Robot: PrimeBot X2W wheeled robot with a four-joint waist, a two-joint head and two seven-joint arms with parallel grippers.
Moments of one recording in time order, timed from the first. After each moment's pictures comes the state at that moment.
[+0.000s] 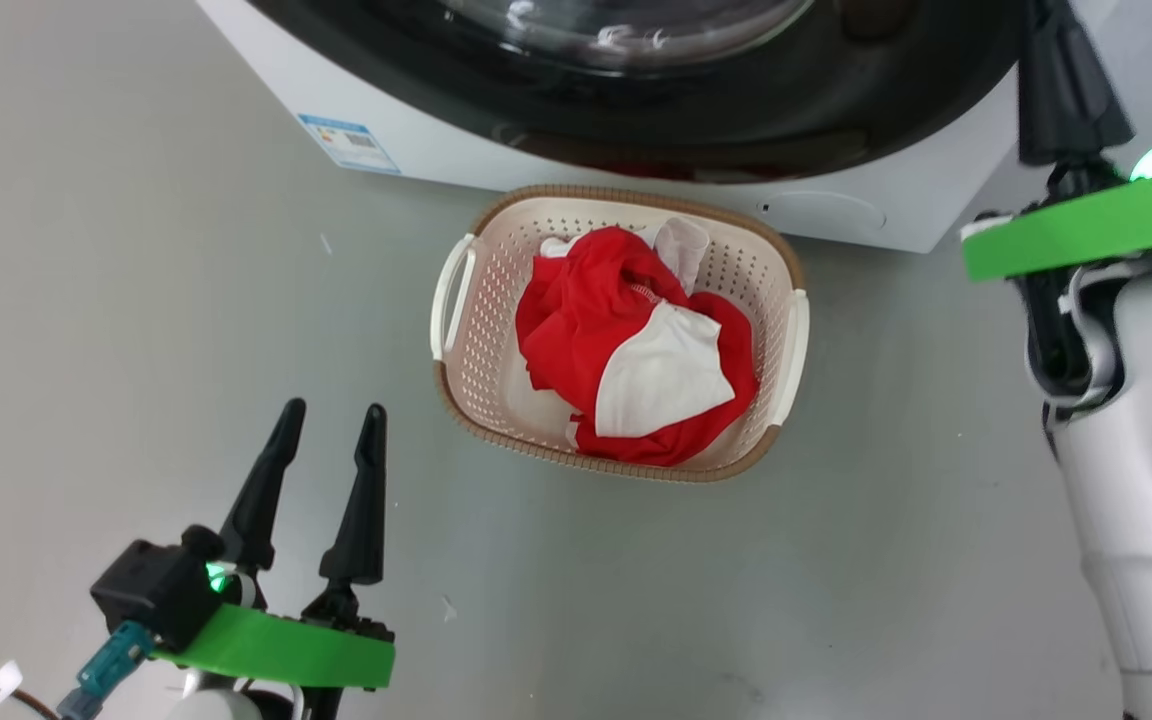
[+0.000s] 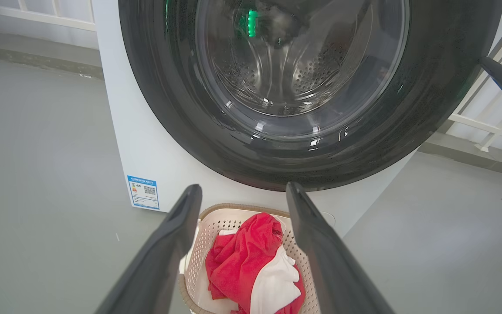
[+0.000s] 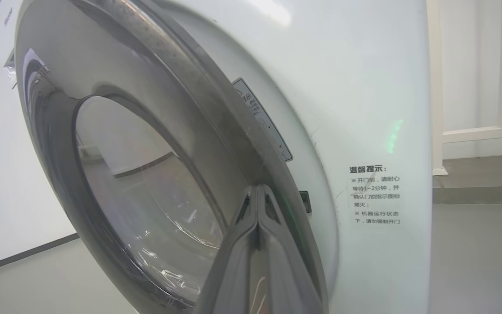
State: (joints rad) left arm -0.20 0.04 -0.10 0.13 -0.37 -0.13 -0.25; right arm -0.72 -0.11 0.01 0.39 0.39 0.13 -0.26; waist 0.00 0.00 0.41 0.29
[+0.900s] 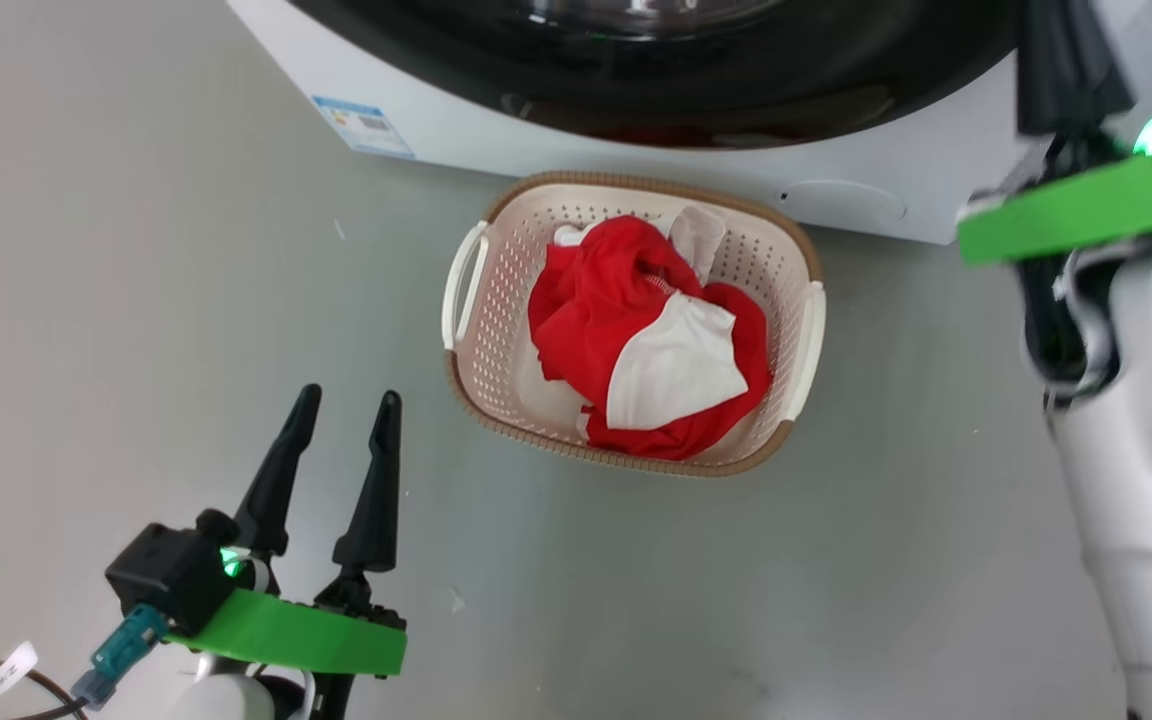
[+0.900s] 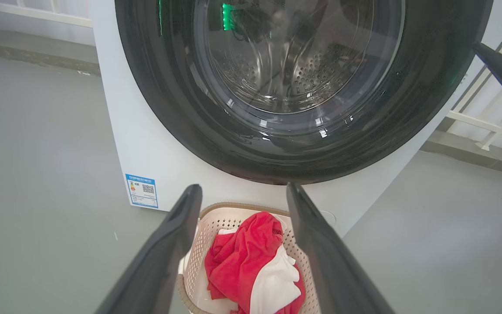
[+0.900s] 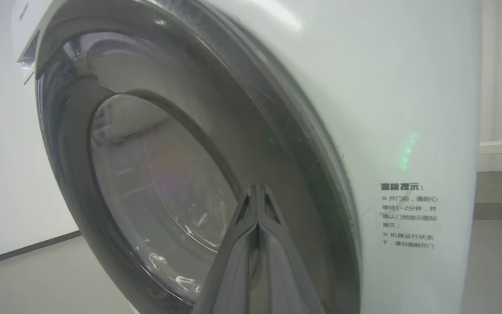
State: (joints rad) left arm -0.24 0.04 -0.13 0.15 -0.38 -0.13 -0.25; right arm -0.78 -0.13 0.04 0.39 0.38 0.13 -0.26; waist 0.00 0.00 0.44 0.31
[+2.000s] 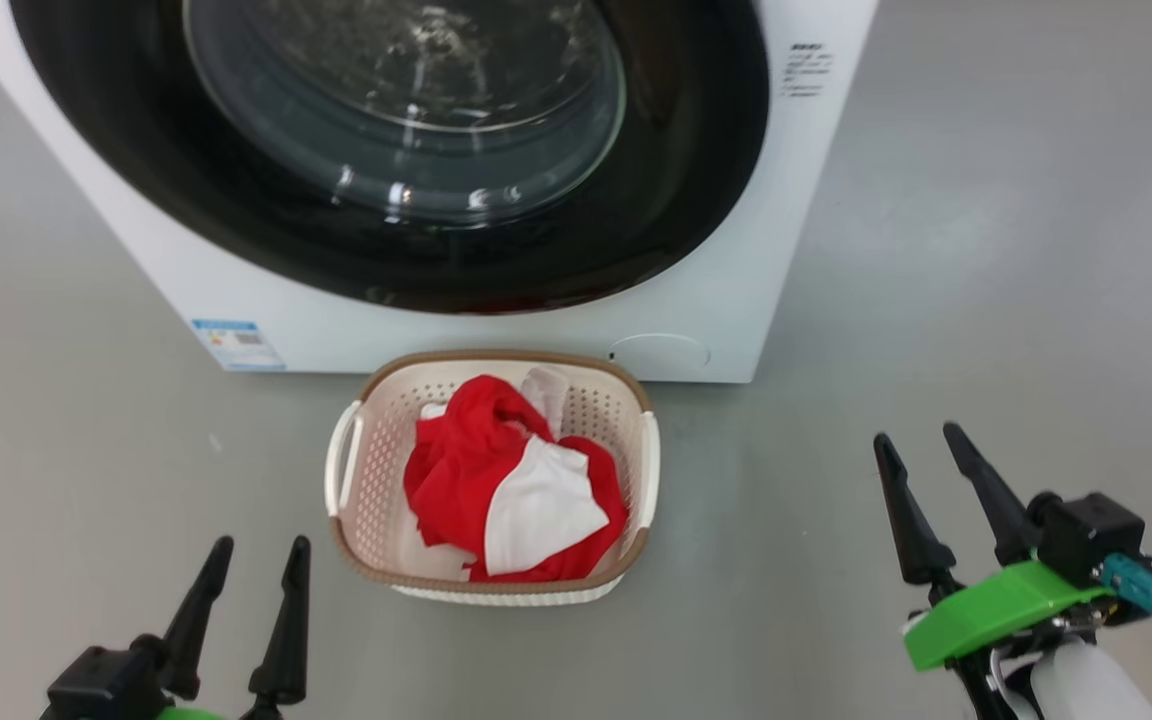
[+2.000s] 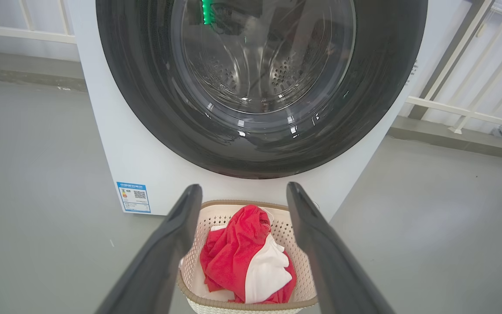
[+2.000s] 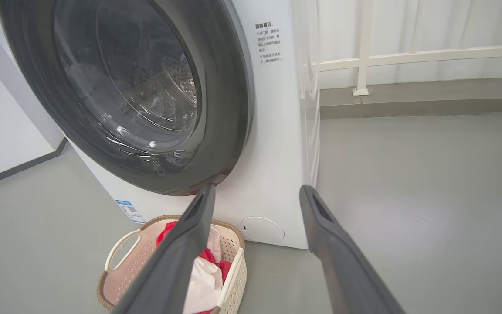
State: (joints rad) left arm -0.05 0.13 -0.04 0.23 -0.36 -0.13 -0.25; right arm -0.17 -0.10 0.08 0.37 0.38 0.13 -0.26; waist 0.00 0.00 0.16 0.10
